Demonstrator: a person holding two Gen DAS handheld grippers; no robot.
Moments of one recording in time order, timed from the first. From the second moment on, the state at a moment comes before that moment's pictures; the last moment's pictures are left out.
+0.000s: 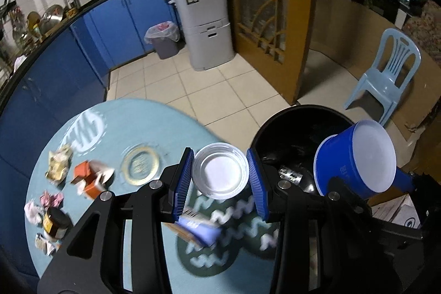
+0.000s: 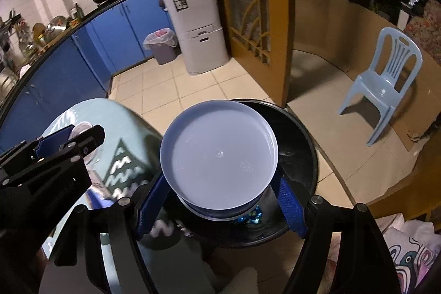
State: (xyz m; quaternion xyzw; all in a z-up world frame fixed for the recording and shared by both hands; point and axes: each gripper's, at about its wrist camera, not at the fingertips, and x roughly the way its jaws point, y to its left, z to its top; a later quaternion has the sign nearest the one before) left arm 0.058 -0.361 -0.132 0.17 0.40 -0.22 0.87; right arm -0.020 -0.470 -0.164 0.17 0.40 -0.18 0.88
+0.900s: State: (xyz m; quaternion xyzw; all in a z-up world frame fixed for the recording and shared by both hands) left arm 0.082 -0.446 -0.148 0.18 0.41 -0.25 0.86; right arm -0.018 -0.538 -0.184 0.20 0.41 -0.22 0.86
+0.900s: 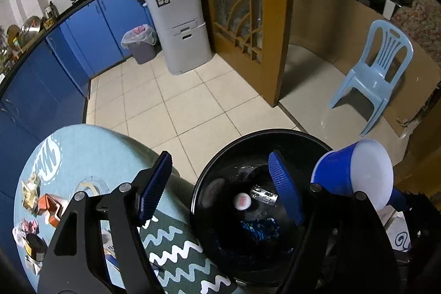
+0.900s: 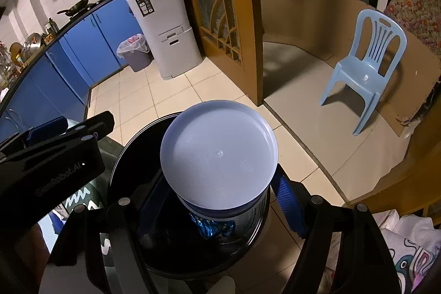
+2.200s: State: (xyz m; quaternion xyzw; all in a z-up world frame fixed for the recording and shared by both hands) left arm 0.090 -0.351 -0.128 0.12 0.41 -0.16 0.89; right arm 0.004 -0.491 -0.180 0.21 0.43 -0.15 0.87
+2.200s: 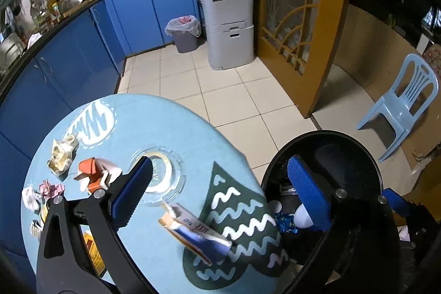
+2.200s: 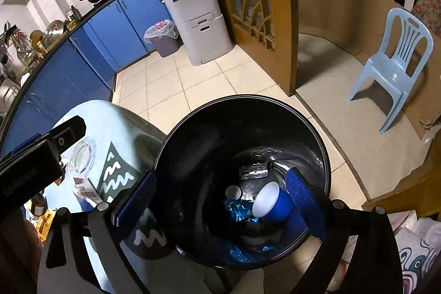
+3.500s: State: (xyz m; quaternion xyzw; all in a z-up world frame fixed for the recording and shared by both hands) left arm 0.055 -0.075 -0.165 0.02 0.49 -0.01 0.87; right arm 0.036 -0.255 -0.178 0.05 0.48 0.01 0.87
